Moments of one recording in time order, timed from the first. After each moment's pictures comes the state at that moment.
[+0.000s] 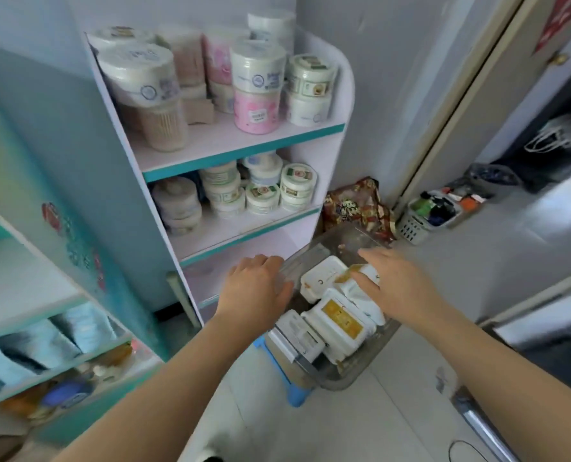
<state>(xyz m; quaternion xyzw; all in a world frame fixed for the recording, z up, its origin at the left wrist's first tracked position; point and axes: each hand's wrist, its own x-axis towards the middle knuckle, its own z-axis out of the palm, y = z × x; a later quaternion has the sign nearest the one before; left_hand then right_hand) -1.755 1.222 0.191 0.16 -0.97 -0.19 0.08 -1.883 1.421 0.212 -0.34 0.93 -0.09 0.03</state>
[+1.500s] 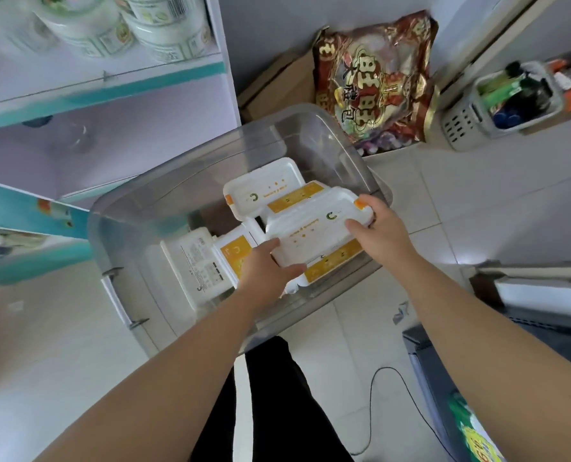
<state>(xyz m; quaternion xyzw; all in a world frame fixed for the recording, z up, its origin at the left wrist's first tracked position) -2.004 1.417 -0.059 0.49 -0.64 -0.57 -0.14 -2.177 1.534 -0.043 -0.13 0.89 -0.27 0.34</state>
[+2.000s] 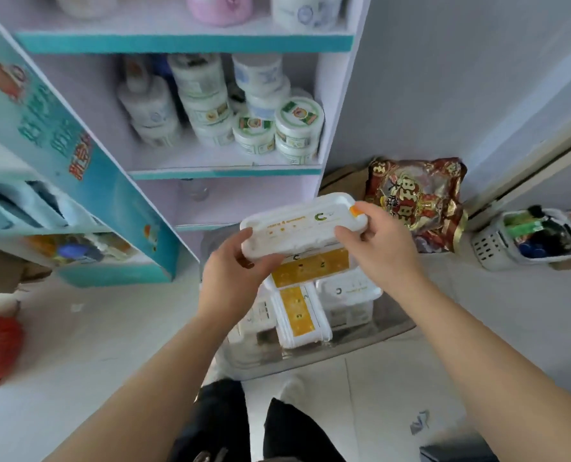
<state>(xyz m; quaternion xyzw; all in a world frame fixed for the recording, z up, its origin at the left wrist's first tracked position) -1.893 1.366 0.123 0.54 -0.66 -0.49 0.19 -2.089 1.456 0.144 -0.38 0.83 -0.33 0.23</state>
